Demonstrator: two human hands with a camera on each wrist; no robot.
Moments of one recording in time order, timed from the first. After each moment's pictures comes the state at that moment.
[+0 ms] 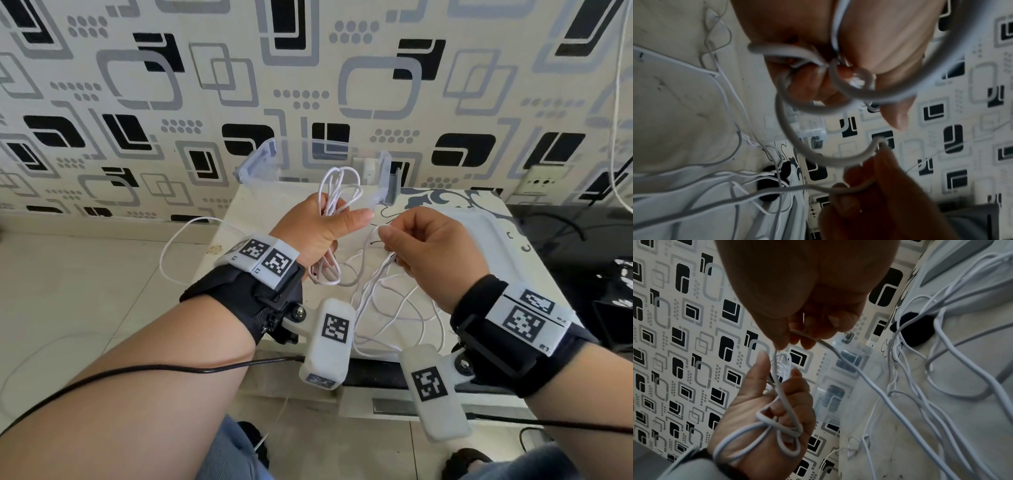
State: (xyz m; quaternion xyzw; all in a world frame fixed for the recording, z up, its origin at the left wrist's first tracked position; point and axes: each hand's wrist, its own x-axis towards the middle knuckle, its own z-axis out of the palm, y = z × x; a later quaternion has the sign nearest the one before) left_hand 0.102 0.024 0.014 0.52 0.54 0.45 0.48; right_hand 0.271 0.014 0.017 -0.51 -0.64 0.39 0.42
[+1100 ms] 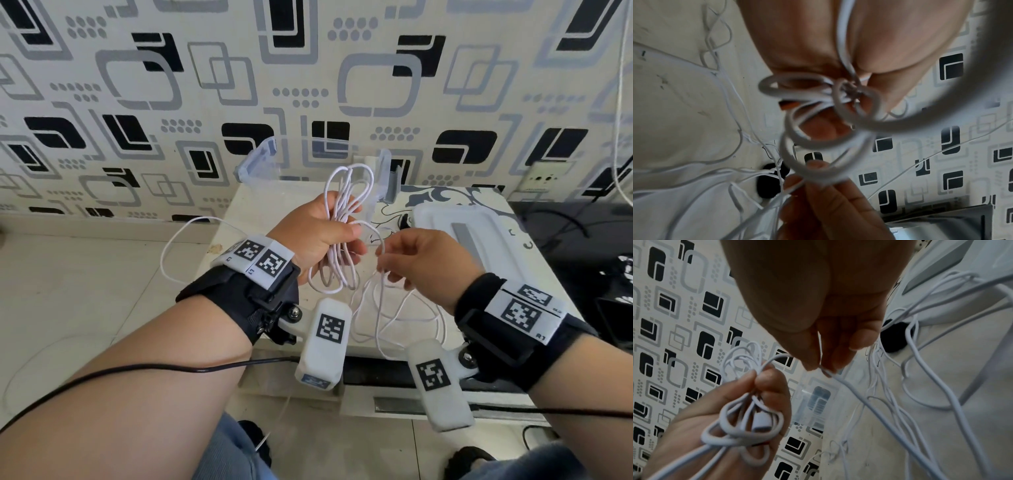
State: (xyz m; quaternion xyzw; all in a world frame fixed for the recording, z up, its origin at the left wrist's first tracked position) left_hand 0.106 0.016 0.014 0.48 0.47 0.47 0.56; right_hand 0.279 0.023 0.004 -0.54 -0.67 0.42 0.28
